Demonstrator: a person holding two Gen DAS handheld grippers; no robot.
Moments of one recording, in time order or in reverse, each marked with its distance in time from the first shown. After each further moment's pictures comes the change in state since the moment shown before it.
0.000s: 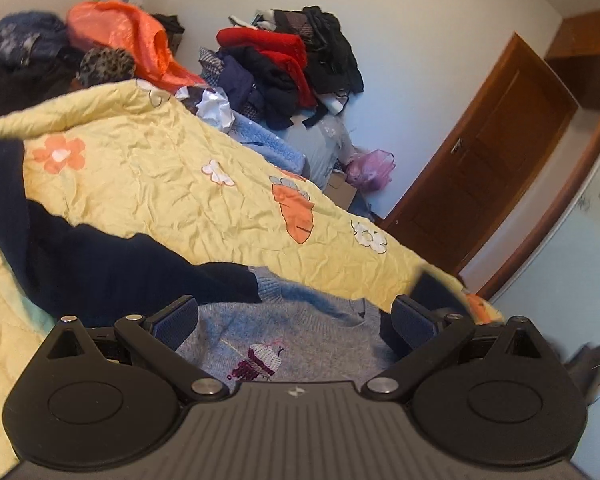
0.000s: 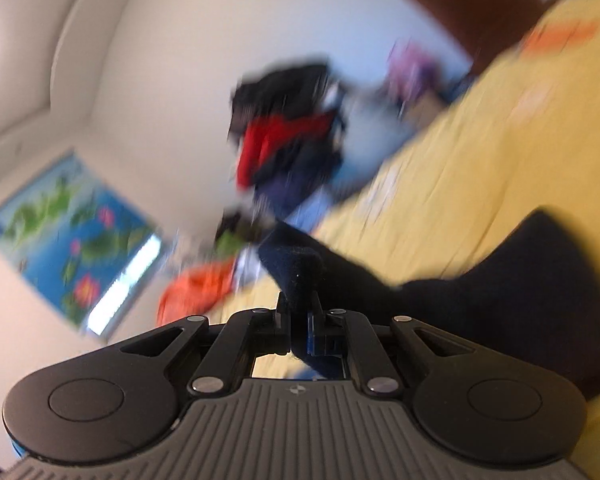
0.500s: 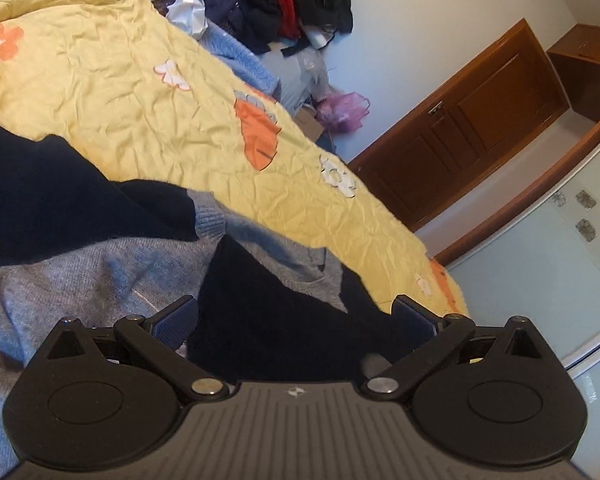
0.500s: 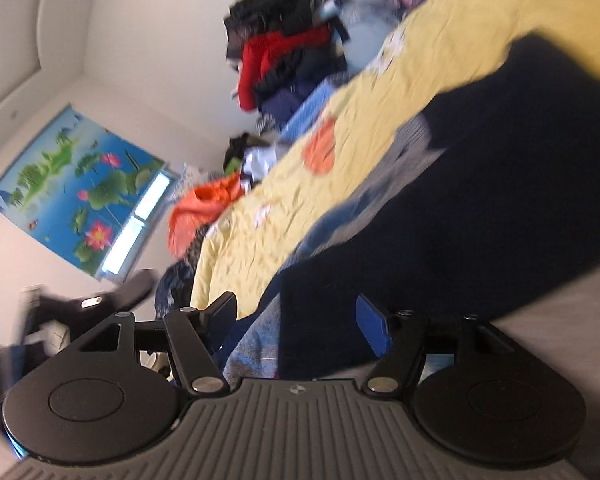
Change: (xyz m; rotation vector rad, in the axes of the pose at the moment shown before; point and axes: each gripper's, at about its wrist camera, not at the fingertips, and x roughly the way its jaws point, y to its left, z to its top) left arm 0.090 -0.002 -0.015 -0.110 0.216 -0.132; right arm -0.047 -0.007 -0.074 0.044 0.102 0.012
